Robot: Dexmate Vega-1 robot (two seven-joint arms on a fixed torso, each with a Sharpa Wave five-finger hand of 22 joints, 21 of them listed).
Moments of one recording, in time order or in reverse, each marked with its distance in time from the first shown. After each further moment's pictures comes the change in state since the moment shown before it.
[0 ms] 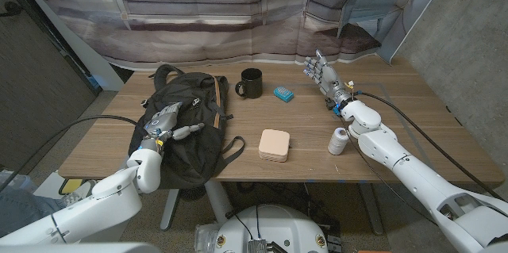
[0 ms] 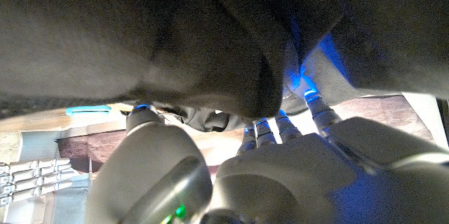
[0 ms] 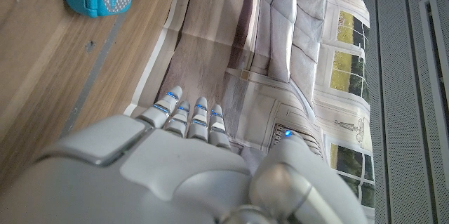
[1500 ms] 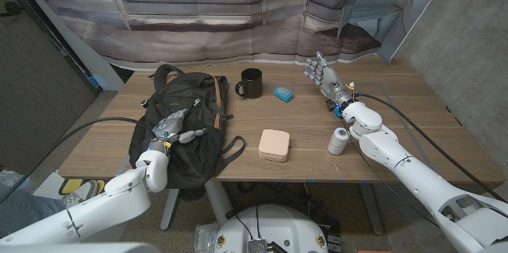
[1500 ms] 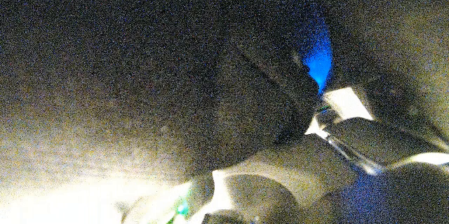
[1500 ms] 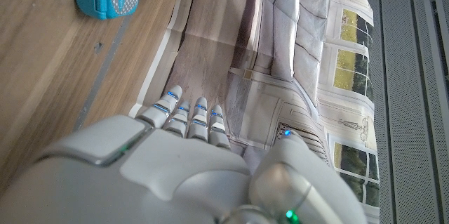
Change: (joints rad) left arm -0.114 -0.012 0.135 0.059 -0.008 0.025 -0.024; left_hand 0.097 0.030 0.000 -0.033 0.008 0.038 -0.019 0.015 0.000 0.015 0.004 0.011 0.000 0.037 -0.027 0.008 -0.002 0.061 0.025 0.008 -0.003; right arm -0.007 -0.004 0.003 0.001 0.008 -0.007 0.001; right_hand 0.005 0.005 -0.003 -0.003 0.000 0.000 0.000 0.000 0.000 0.000 0.000 0.000 0.000 0.000 0.000 0.000 0.000 0.009 0.009 0.000 0.000
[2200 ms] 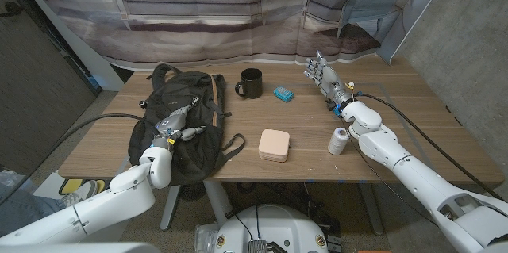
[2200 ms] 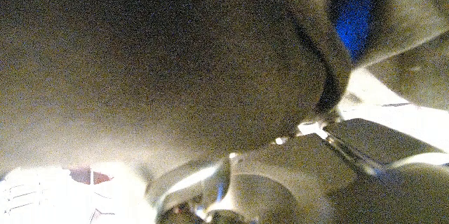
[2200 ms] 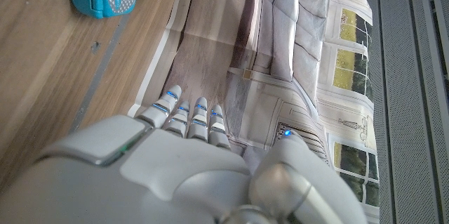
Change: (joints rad) left arm -0.042 -0.009 0.040 0.002 0.022 0.032 -0.009; left_hand 0.356 0.112 0.008 -0.001 -0.043 0.071 0.002 0.015 0.002 0.064 -0.024 0.011 0.000 0.114 -0.035 0.014 0.001 0.304 0.003 0.059 -0.002; right arm 0.010 0.007 -0.001 0.011 0.001 0.003 0.006; right_hand 0.000 0.000 -0.003 0.003 0.000 0.000 0.000 0.000 0.000 0.005 -0.005 0.000 0.000 0.006 -0.006 0.000 0.000 -0.002 0.005 -0.004 0.000
